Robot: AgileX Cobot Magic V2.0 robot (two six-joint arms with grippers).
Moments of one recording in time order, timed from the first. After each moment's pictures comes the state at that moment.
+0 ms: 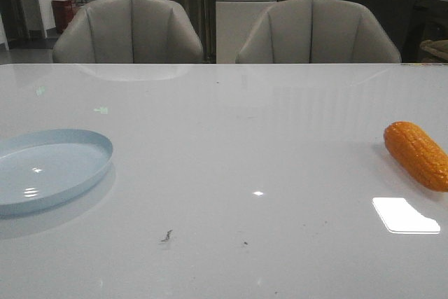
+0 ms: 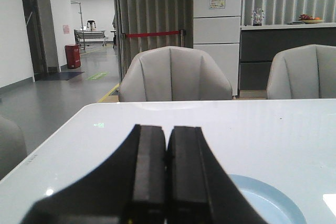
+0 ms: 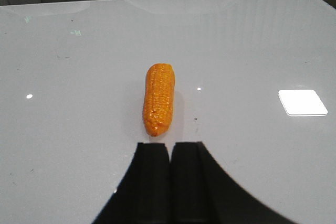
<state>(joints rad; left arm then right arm) -0.03 -0.01 0.01 0.01 -0.06 0.06 -0.02 -0.01 0.03 0.11 0.26 -0.01</state>
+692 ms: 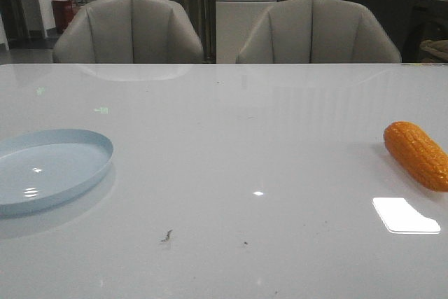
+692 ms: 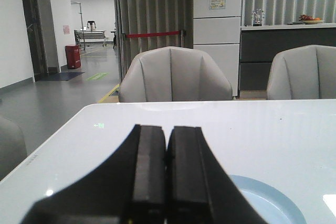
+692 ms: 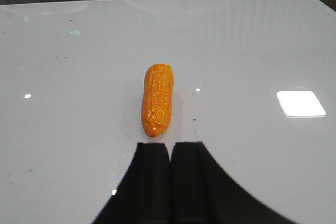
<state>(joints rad) -0.03 -0.01 0.01 0.01 -0.06 0.06 -0.02 -0.01 0.03 0.11 0.25 -0.01</state>
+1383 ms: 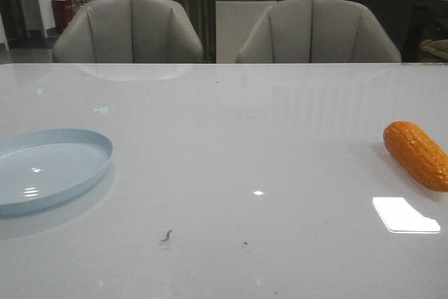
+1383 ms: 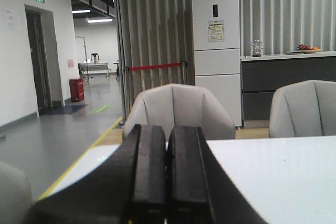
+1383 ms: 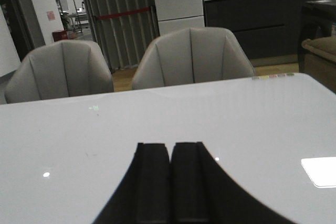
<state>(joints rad) -0.03 -0.01 -0.17 0.05 0.00 0.06 -0.02 -0.01 -0.20 0.19 0.21 -0.01</state>
